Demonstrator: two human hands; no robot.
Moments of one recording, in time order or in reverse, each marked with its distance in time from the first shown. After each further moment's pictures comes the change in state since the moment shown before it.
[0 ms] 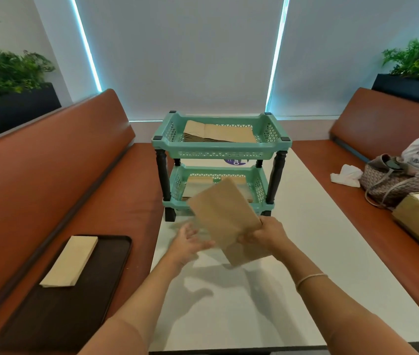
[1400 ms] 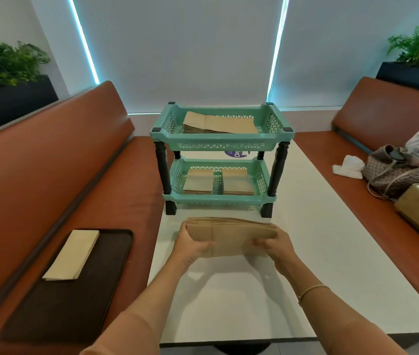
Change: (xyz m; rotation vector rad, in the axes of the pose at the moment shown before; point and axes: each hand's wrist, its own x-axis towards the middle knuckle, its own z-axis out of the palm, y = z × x) left_hand 0.005 -0.019 0.007 0.061 0.098 0.117; right_hand -0.011 0.045 0.022 0.607 0.105 0.113
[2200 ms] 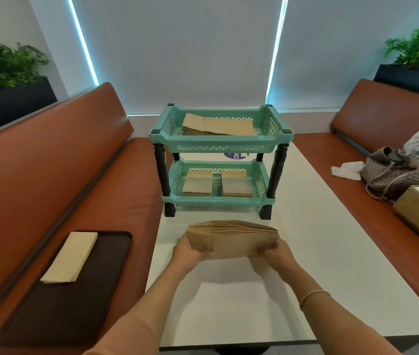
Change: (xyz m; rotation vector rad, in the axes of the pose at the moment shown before) left_hand 0.002 -0.016 -0.003 0.138 -0.036 -0.057; right_hand 0.010 0.024 -0.008 -0.330 -0.003 0.091
